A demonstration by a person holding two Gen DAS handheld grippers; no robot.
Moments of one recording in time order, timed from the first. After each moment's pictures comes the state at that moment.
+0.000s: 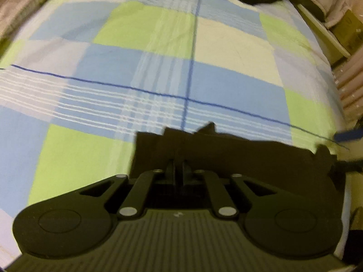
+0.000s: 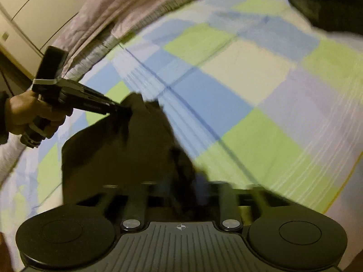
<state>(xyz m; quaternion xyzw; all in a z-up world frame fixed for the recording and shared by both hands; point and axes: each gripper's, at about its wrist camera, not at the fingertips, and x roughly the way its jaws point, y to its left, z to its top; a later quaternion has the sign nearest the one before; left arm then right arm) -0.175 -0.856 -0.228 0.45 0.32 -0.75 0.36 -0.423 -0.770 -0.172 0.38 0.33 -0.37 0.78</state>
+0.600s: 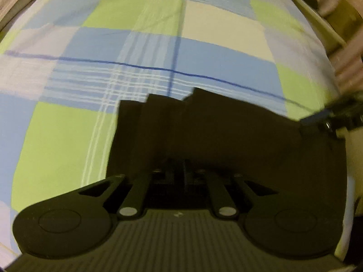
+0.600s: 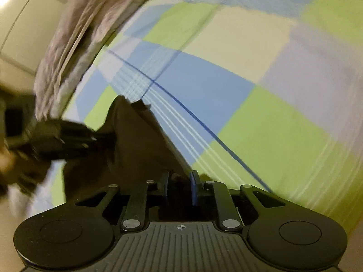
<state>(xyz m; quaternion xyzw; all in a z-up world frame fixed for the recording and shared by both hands) -0.178 -0.827 -0.248 0.47 0.33 -0.75 0.34 -0.439 -0.818 -0.235 0.53 0.29 -0.35 0.72</state>
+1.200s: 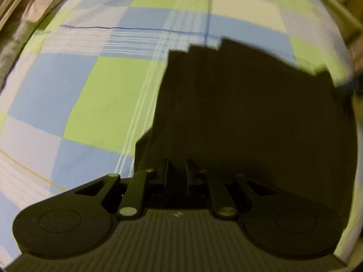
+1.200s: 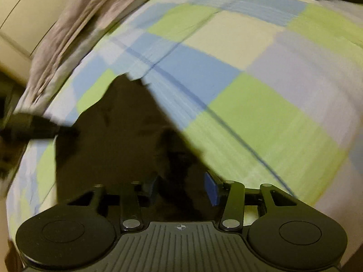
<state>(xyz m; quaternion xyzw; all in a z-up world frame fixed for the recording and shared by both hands) -0.119 -0.761 -0.212 0.53 0.27 -0.70 0.38 -0.435 -0.766 -0.207 0.46 0.33 -0.38 0.73</state>
